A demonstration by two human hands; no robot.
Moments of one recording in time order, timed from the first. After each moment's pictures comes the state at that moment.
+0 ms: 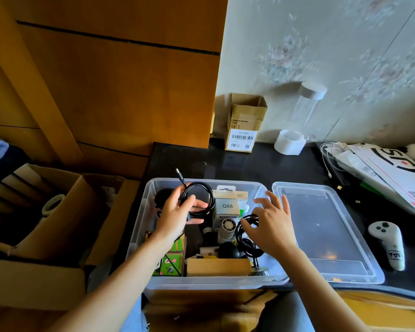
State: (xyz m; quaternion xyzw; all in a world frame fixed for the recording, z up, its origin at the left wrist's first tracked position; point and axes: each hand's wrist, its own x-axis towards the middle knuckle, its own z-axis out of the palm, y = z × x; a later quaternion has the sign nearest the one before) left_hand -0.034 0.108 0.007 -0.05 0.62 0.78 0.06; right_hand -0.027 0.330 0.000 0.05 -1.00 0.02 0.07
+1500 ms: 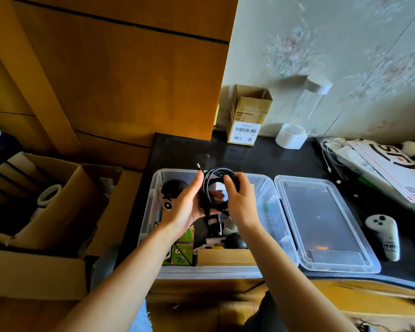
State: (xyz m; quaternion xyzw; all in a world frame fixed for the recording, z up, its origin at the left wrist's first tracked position) left_hand -0.039 0.103 0.004 0.01 0.45 0.87 0.22; right_hand -0.037 0.225 0.032 -0.06 -0.78 0.62 0.10
